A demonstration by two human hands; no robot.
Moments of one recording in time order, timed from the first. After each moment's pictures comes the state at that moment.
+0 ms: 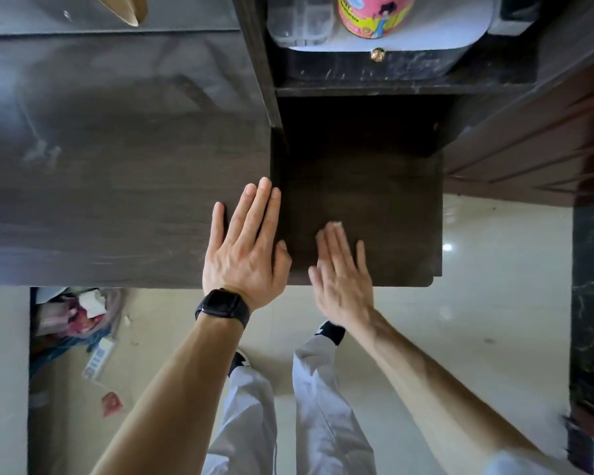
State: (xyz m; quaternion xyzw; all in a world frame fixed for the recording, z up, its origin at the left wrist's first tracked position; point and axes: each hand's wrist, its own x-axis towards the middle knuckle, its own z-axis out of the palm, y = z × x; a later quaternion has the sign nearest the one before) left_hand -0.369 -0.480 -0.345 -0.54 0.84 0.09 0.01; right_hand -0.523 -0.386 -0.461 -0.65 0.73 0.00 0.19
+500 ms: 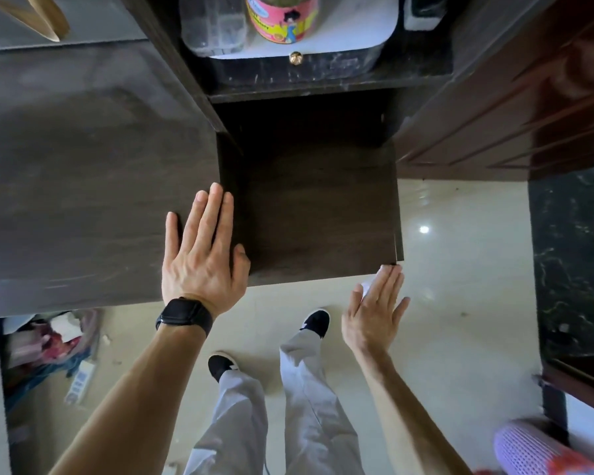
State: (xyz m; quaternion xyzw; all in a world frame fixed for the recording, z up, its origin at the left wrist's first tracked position) left_hand -0.371 -0.480 -0.343 -0.54 0.84 0.09 0.03; right_hand -0.564 -0.292 -0.469 -0.34 0.92 -0.02 0.19
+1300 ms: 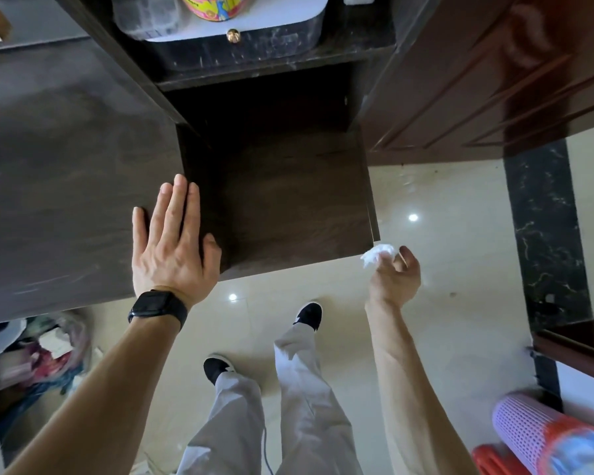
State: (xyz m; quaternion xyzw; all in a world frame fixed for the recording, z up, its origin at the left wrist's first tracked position) left_hand -0.374 -0.478 -0.343 -0.53 0.84 0.09 0.02; right_hand -0.622 -0.324 -0.436 0.14 0.86 -0.45 0.20
